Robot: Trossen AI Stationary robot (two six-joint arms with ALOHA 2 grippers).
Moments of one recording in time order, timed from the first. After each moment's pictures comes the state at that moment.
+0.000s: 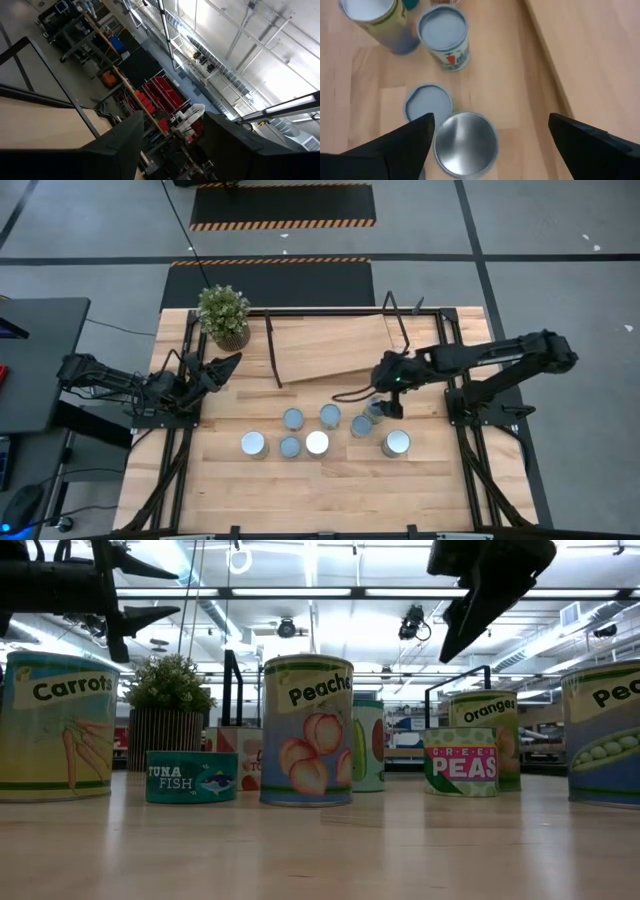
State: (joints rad) left arm -0.23 0.43 0.01 0.81 -0.80 -0.69; right arm 0.06 1.26 1.01 -0.76 0.08 0.12
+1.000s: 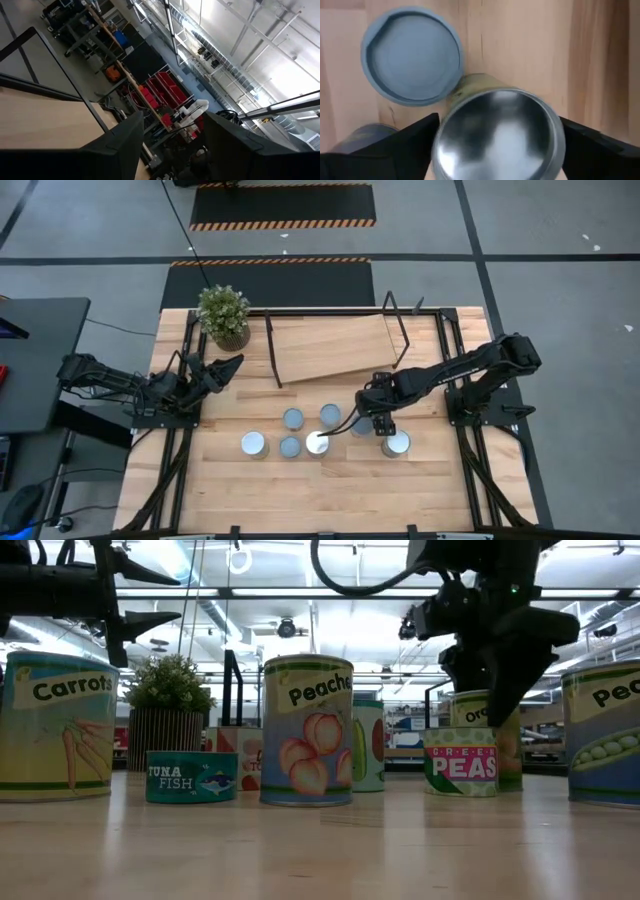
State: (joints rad) left arm -0.23 0.43 0.01 0.76 -0.80 -0.73; right arm 0.16 1.57 1.05 -0.86 0.15 0.17
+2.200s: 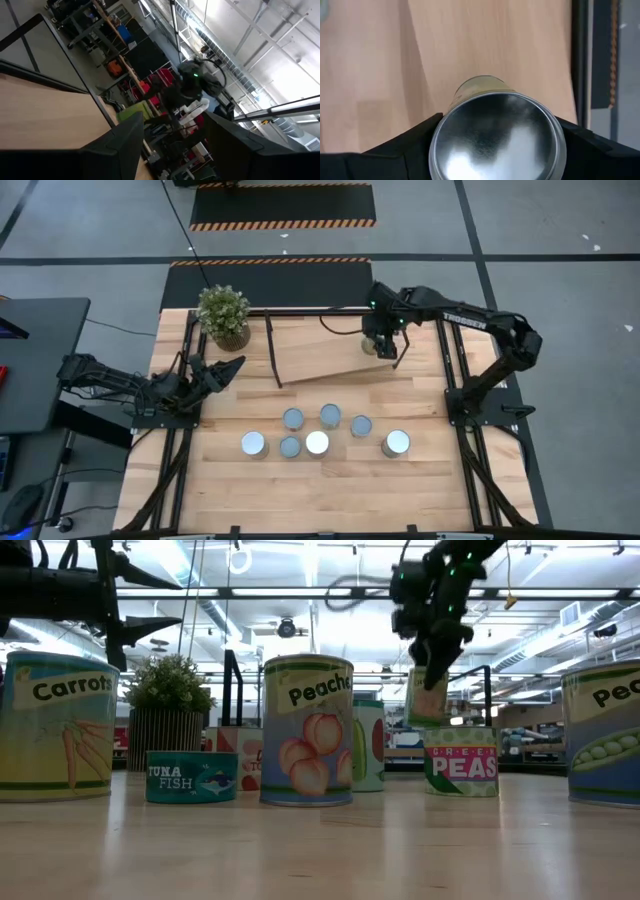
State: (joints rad) left arm -0.23 0.43 0.01 0.71 -0.80 -0.80; right arm -0.55 1.55 1.32 -0.98 -0.02 -0.53
